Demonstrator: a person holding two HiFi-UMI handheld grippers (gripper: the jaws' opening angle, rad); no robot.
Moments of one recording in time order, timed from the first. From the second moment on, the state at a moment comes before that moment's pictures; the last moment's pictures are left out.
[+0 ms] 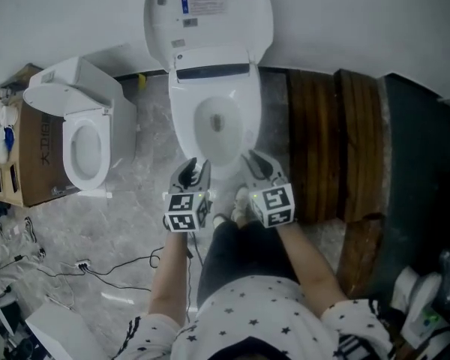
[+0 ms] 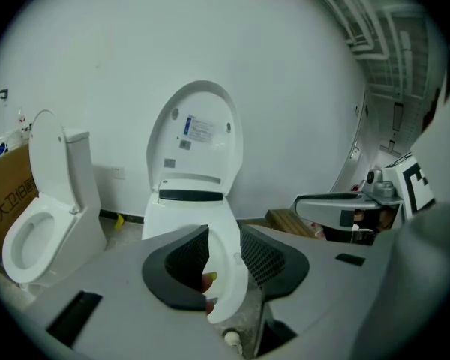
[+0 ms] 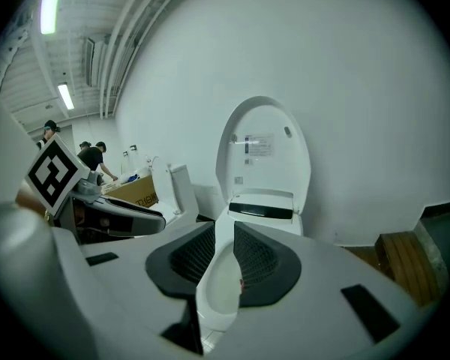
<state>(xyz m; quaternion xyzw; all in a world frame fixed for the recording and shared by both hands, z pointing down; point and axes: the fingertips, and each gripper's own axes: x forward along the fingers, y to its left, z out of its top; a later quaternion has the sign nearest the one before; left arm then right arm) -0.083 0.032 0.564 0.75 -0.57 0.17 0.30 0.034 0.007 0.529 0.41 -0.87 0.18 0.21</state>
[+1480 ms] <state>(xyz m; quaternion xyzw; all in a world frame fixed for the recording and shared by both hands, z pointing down) -0.034 0.039 0.382 0.77 -0.60 0.10 0.21 0.070 0.017 0.349 0.38 -0.91 0.10 0.12</state>
